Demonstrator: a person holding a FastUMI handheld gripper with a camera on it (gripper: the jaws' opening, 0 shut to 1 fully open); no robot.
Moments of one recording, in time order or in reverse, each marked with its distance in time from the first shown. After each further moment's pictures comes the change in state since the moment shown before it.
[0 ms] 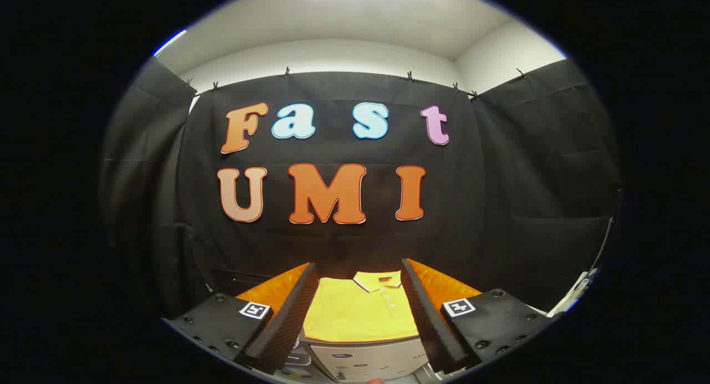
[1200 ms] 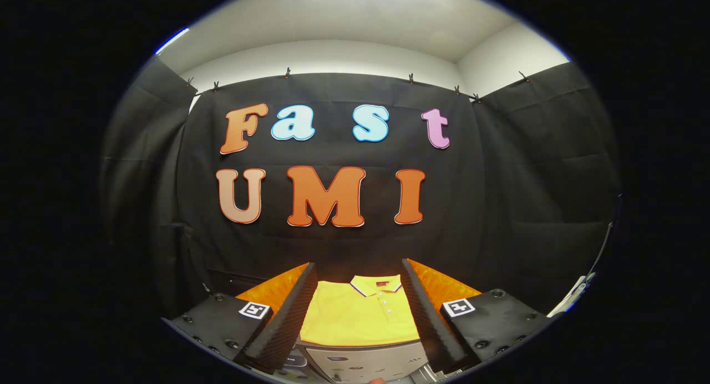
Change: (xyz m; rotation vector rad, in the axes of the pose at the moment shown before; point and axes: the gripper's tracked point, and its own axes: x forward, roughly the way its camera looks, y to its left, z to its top) arm 0.016 -0.011 0.005 -0.005 -0.002 0.005
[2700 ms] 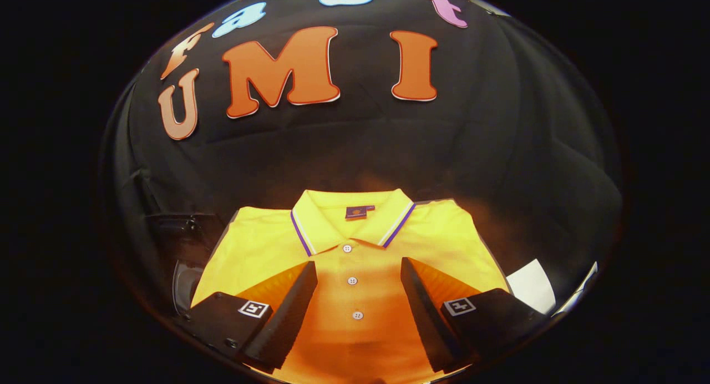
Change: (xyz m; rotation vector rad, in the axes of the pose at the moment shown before) arm 0.259 -0.099 -0.243 0.050 0.631 0.012
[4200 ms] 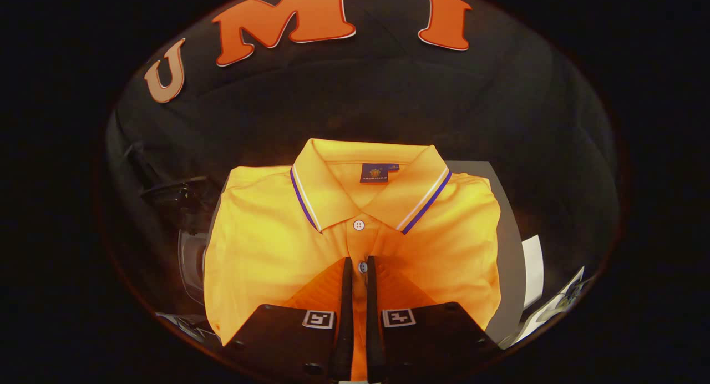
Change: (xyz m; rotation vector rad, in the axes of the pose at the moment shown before) arm 0.011 0.024 -0.018 -0.006 0.399 0.035
